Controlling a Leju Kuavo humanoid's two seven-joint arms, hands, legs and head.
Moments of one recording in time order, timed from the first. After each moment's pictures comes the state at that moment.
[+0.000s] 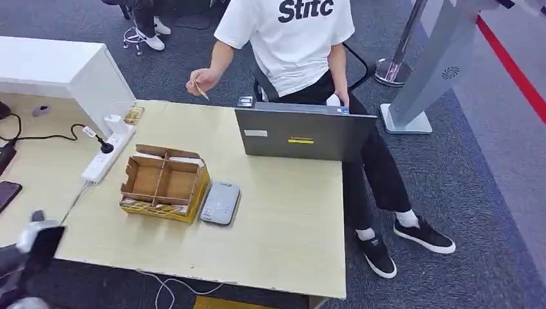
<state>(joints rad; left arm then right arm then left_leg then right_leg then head) 0.06 -0.21 0.73 -1.86 -1.10 0.33 -0.49 -0.09 0.09 1.45 -0.04 -1.20 -0.12 0.05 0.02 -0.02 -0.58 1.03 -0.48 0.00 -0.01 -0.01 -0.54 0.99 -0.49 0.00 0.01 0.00</state>
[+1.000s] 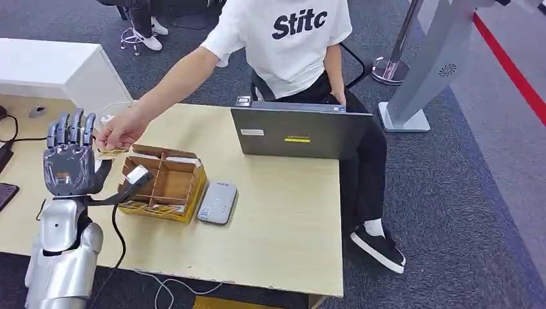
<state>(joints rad) -0.24 0.14 0.32 -1.33 -1.50 0.49 -0.16 -0.10 0.08 1.46 -0.07 -1.10 -0.09 0.08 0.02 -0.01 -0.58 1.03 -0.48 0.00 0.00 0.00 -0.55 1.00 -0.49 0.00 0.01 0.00</state>
